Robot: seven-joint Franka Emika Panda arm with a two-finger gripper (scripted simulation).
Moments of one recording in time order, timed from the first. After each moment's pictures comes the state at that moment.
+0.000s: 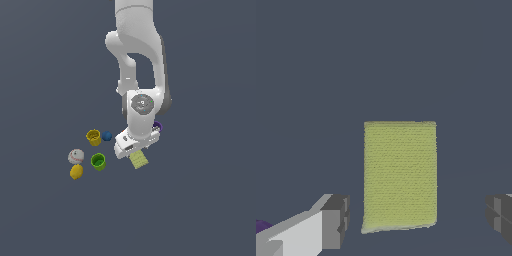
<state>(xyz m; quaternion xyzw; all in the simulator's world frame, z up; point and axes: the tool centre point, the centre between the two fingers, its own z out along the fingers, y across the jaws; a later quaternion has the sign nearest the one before) 0.015 0.041 0.074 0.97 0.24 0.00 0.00</state>
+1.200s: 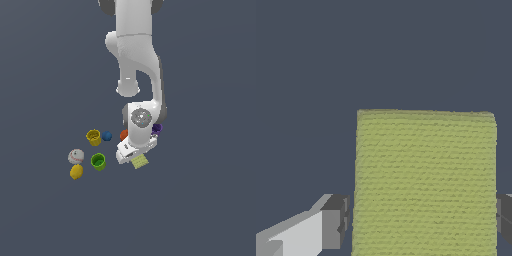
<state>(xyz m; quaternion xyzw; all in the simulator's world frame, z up) 0.011 0.043 0.012 0.97 0.25 0.00 0.00</state>
